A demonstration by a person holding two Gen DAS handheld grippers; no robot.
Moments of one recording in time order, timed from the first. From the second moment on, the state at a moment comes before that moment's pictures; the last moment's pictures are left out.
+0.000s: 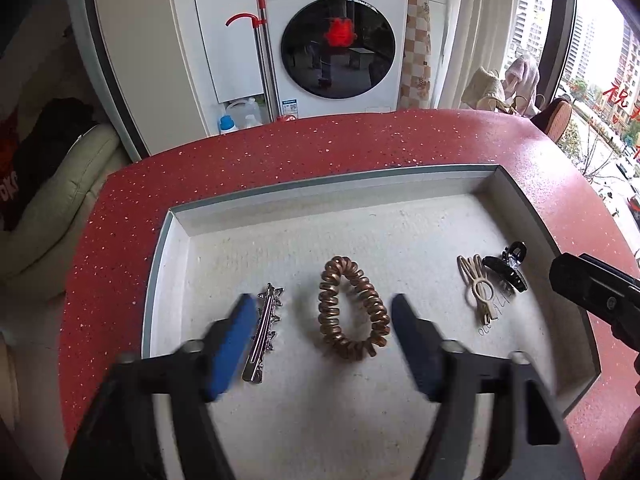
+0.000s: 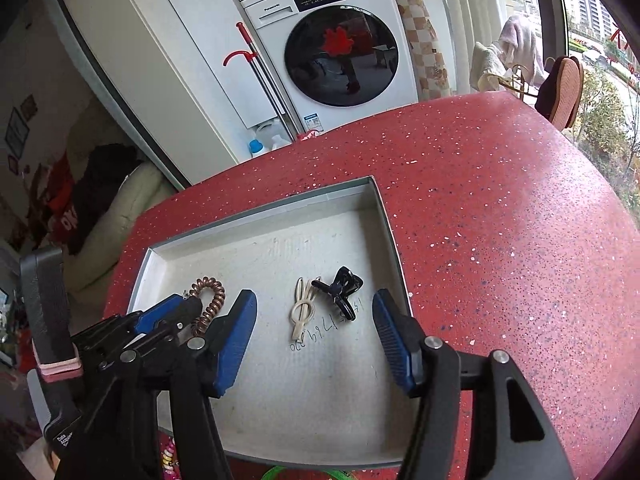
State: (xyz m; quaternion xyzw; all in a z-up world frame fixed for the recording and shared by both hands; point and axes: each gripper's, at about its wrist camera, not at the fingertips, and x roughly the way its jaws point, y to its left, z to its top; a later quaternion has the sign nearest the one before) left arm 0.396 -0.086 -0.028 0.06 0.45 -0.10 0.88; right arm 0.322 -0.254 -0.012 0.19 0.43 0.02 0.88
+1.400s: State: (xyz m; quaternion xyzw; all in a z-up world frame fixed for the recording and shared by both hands) left arm 0.222 0.006 -0.005 0.05 0.43 -0.12 0.89; right arm 0.192 -0.226 0.029 0.16 0.42 0.06 0.89
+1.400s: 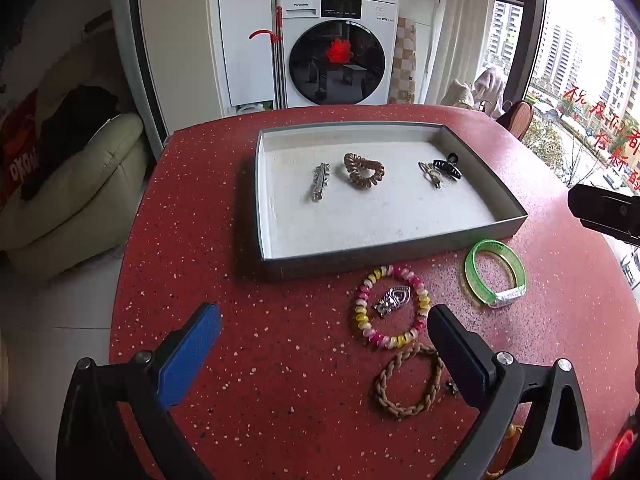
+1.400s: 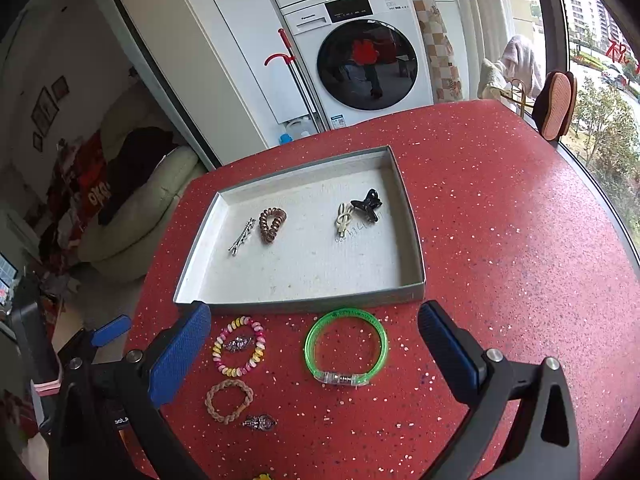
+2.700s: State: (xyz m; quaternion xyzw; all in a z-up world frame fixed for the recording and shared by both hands) left arm 0.204 -0.022 -0.058 0.08 0.48 -0.14 0.86; right arm 0.215 -0.224 -0.058 0.08 0.51 -0.05 0.85
